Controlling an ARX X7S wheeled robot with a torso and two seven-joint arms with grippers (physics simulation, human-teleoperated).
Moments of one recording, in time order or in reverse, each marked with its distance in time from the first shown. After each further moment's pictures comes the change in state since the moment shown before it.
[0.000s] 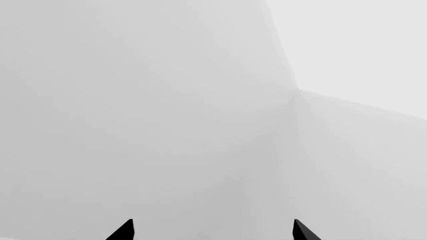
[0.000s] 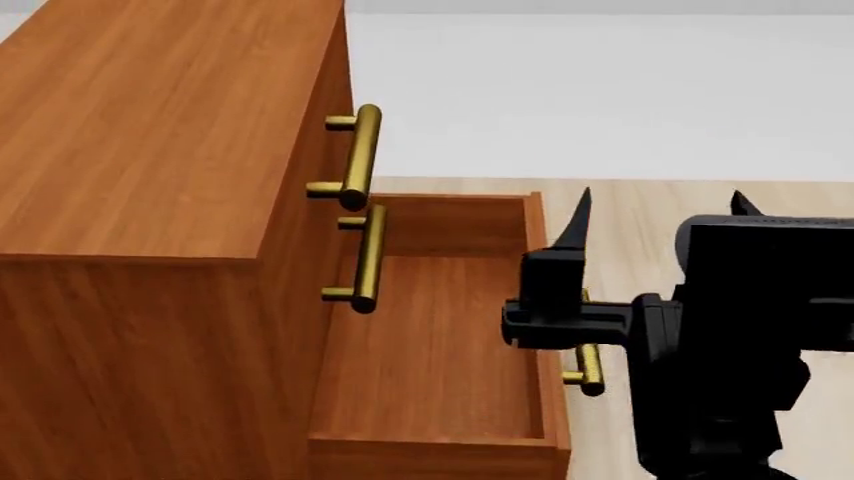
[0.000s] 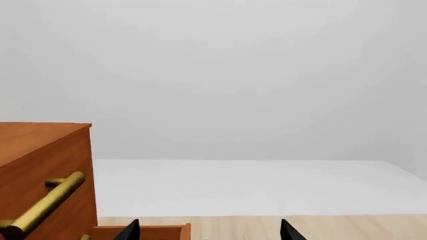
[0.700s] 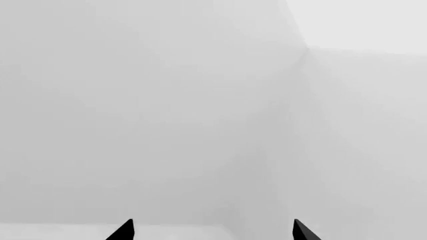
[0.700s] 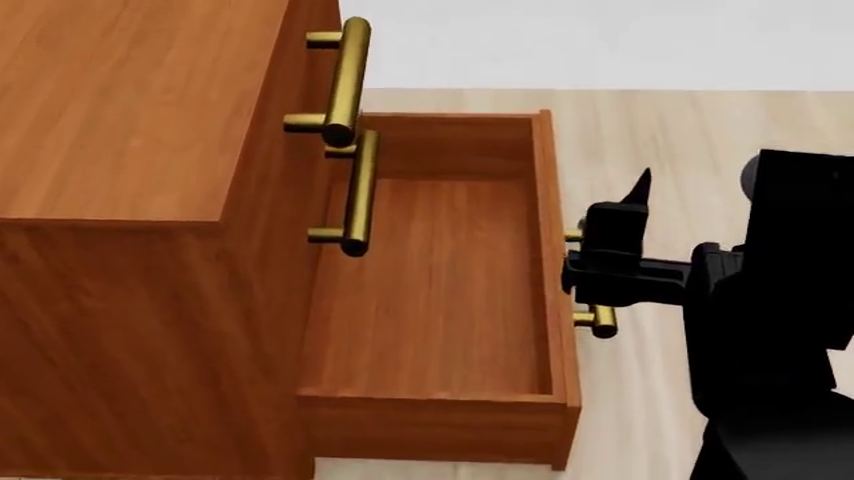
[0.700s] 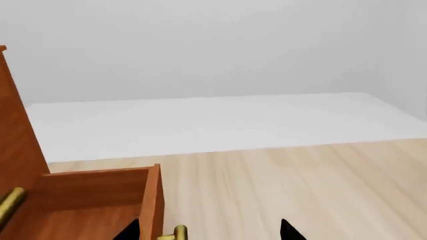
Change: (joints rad) left arm -0.002 -0.023 0.017 0.009 0.019 -0.039 -0.034; right arm 0.149 0.016 0.084 0.146 0.058 0.155 0.023
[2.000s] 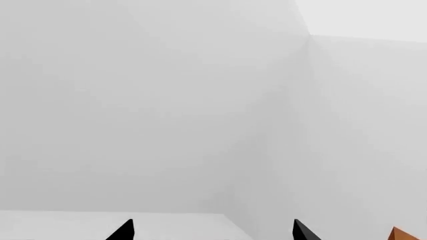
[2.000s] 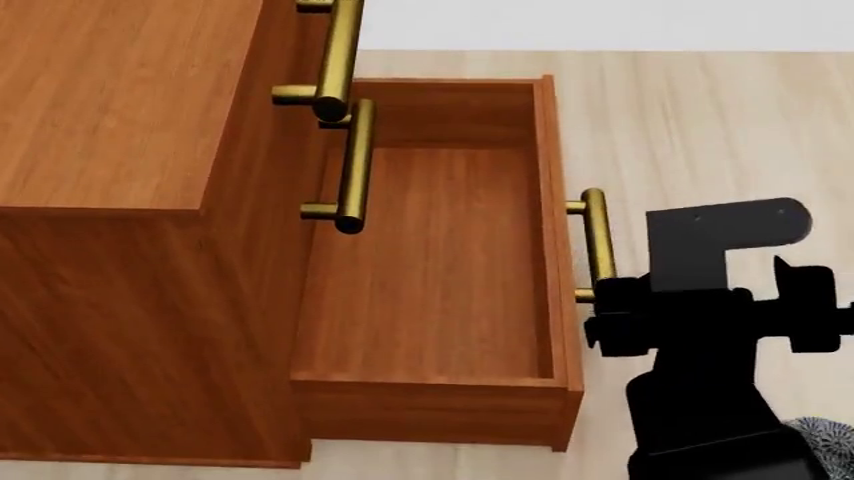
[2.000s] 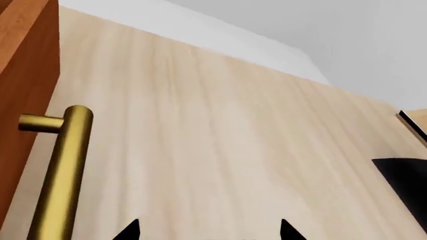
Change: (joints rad) left arm 0.007 -0.008 0.008 -0.014 -0.037 0.044 0.004; right arm 0.092 0.017 -0.400 0.766 -0.363 -0.402 -0.009
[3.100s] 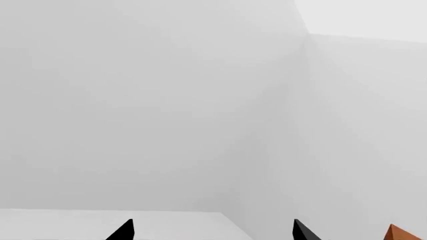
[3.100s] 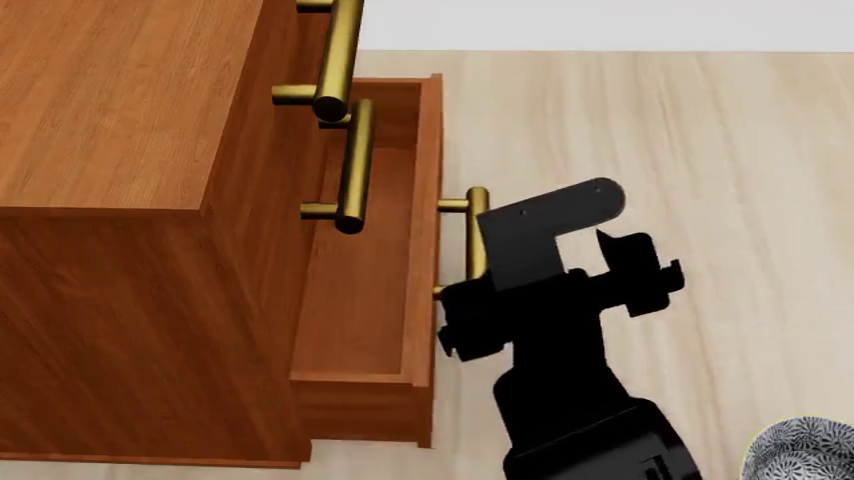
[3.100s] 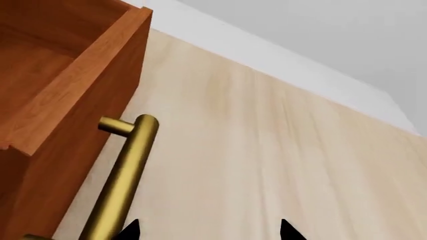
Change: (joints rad) left arm 0.007 -0.008 0.013 -0.013 -0.009 0.023 -0.001; right arm 0.057 -0.133 -0.186 0.047 -0.003 -0.058 -0.103
